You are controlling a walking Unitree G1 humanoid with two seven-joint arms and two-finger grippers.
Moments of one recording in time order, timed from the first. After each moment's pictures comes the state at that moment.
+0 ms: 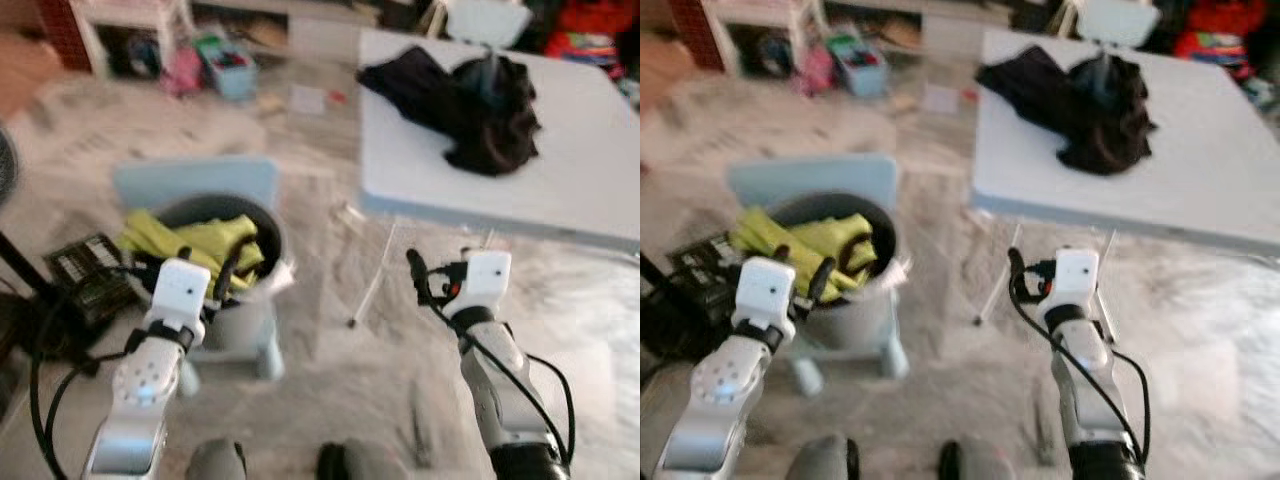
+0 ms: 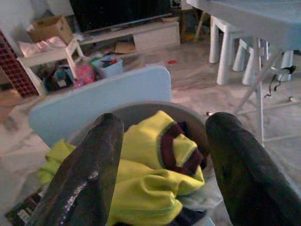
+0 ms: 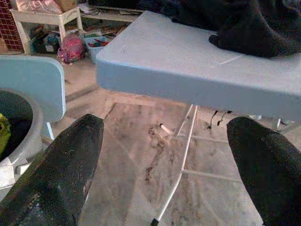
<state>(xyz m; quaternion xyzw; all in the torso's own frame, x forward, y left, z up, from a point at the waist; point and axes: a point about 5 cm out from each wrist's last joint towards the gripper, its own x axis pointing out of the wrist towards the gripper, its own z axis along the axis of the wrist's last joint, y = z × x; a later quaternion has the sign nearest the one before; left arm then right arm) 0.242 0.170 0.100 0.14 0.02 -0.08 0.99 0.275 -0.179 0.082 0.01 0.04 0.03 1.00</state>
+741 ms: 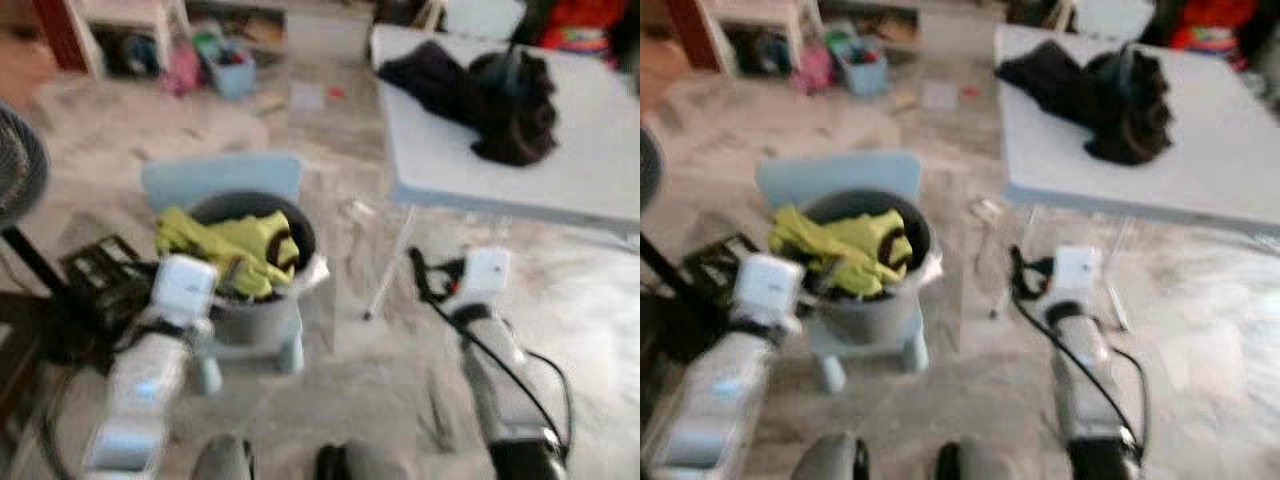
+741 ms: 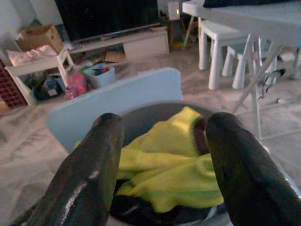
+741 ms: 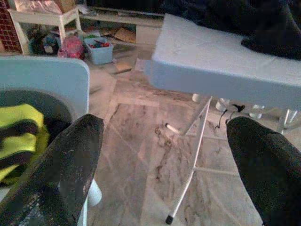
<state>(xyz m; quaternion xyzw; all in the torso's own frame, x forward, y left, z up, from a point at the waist) 0.244 0.172 0.107 0.14 0.00 -0.09 0.99 0.280 -0.174 0.087 0.01 0.03 0.03 1.00</state>
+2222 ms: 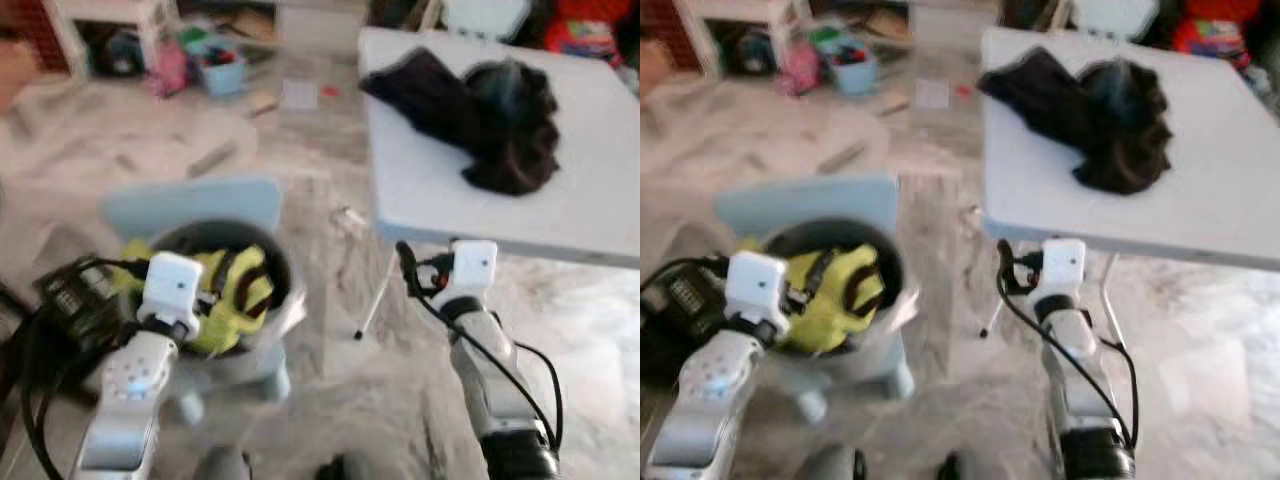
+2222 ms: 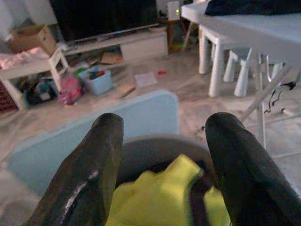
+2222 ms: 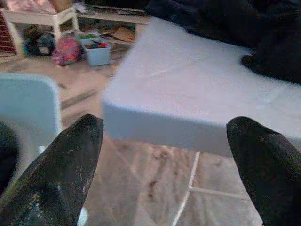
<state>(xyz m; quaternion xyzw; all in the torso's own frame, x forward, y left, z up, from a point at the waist) 0.244 0.171 0.110 0.12 -0.01 -0.09 0.99 0.285 -0.167 0.088 0.00 0.03 0.05 1.00</state>
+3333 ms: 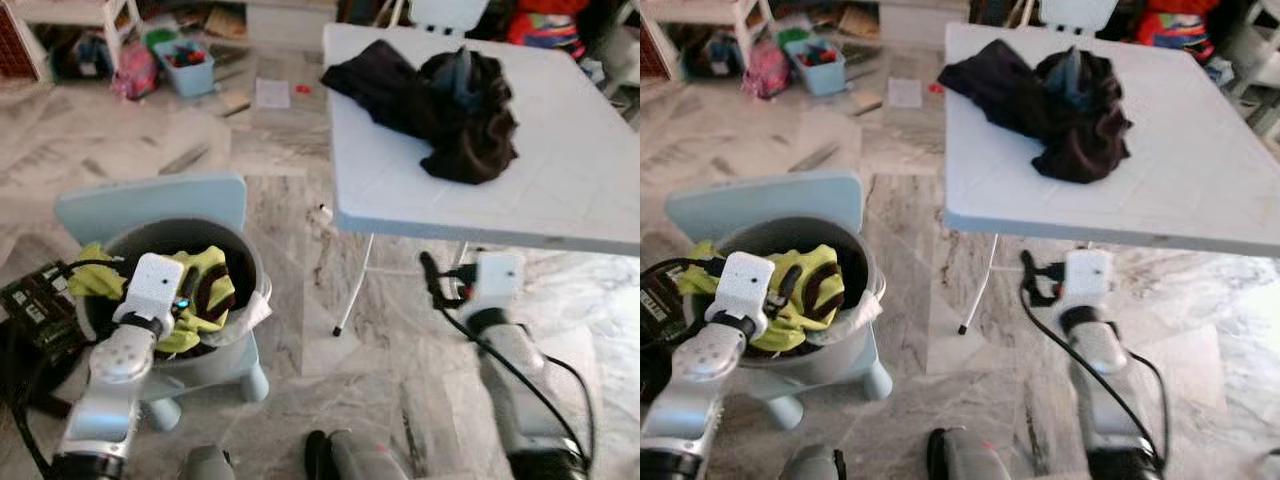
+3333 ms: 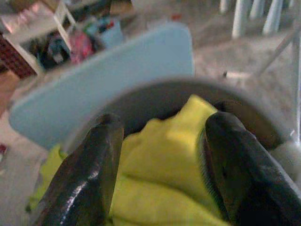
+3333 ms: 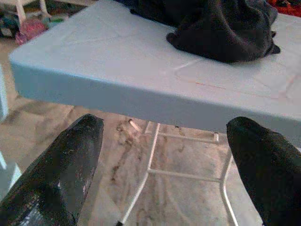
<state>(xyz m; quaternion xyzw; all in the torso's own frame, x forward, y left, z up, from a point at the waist) 0.262 0.221 0.075 0.21 0.12 -0.02 0.97 0.267 -0.197 0.088 -0.03 0.04 0.02 1.00</state>
